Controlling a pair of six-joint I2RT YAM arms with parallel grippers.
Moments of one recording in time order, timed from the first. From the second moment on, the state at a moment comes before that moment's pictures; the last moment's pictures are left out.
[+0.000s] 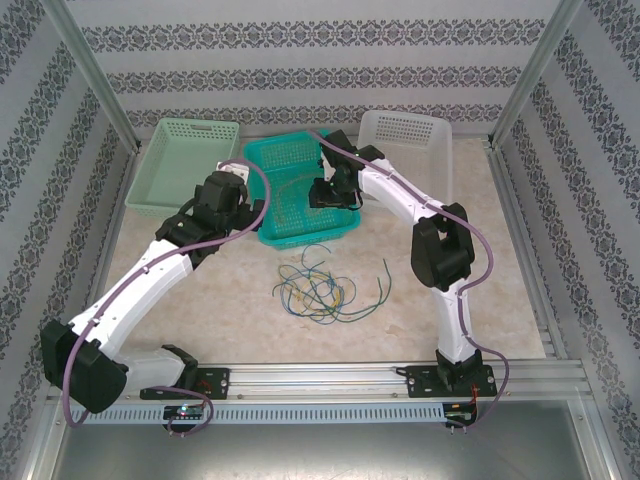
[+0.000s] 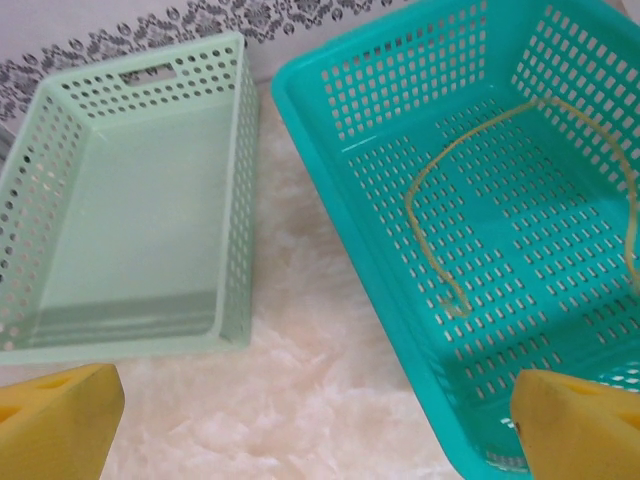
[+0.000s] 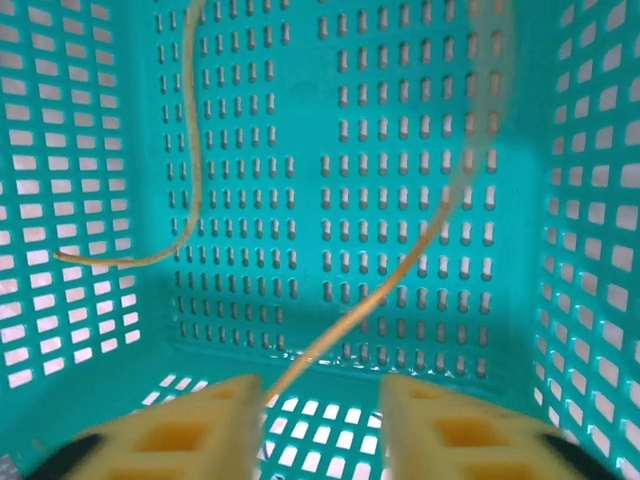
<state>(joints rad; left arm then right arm) -0.46 1.23 1.12 -0.57 -0.39 -0.09 0.51 2.15 1.94 -0.94 -0.23 0.42</state>
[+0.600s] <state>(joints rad) -0.46 1.13 0.81 -0.57 -0.06 -0.22 0.56 1.70 1.66 -0.84 -0.13 0.36</state>
